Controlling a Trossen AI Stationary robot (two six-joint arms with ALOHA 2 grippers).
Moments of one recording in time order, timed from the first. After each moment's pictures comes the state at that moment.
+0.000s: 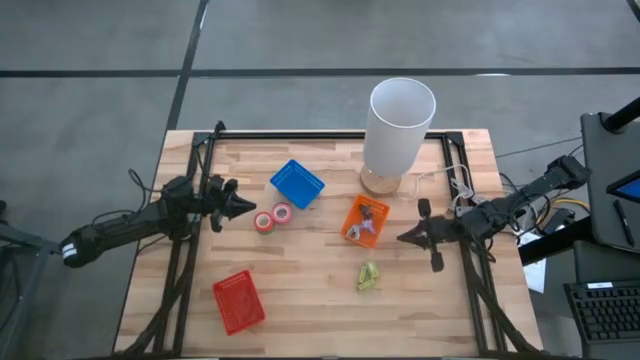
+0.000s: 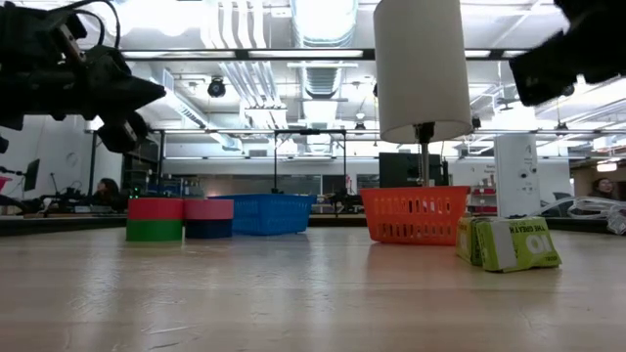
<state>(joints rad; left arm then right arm) 0.43 0.23 0.01 0.19 0.48 -0.58 0.48 0.55 0.18 0.16 0.37 0.14</state>
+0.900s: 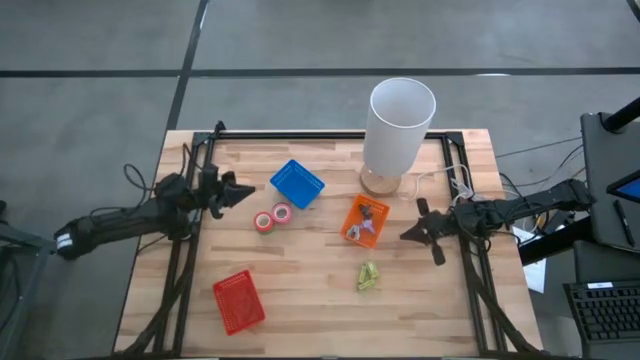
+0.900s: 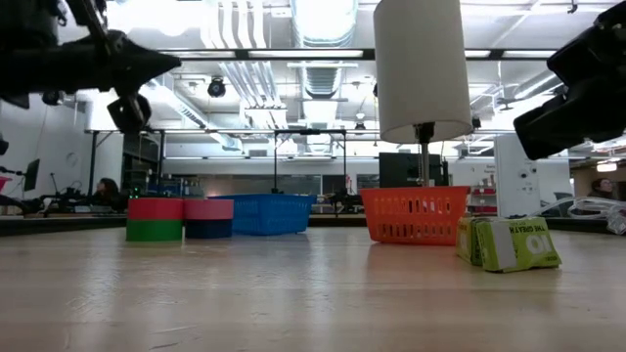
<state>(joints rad) 0.36 0.34 0.09 0.36 0.24 -0.74 0.22 0.30 0.02 0.00 0.04 0.17</state>
